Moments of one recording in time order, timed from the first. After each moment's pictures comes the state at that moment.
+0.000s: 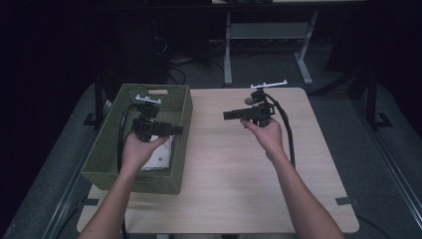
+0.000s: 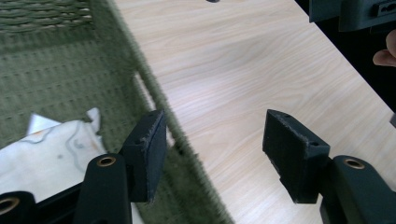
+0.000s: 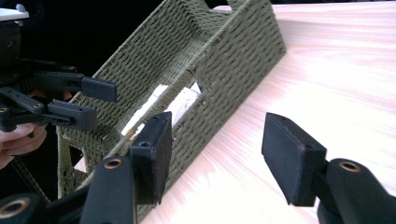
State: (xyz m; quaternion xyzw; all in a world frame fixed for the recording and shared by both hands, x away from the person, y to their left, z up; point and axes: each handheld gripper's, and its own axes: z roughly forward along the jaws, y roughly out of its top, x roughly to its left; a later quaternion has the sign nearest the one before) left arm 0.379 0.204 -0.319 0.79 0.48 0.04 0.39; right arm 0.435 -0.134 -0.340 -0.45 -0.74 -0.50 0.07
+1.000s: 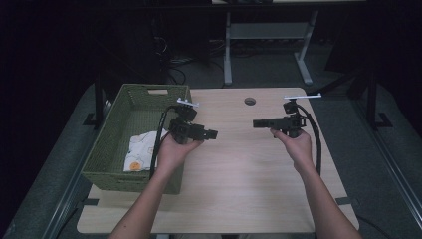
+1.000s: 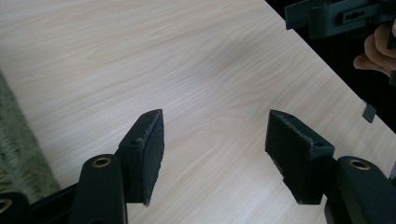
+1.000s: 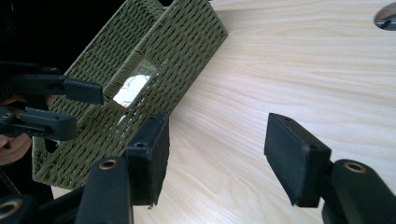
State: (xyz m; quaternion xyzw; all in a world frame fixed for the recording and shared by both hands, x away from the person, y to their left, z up) left arm 0.380 0.115 -0.332 0.82 0.42 0.02 0.39; right arm 0.410 -0.216 -0.363 -0.50 -0.71 -0.49 0.06
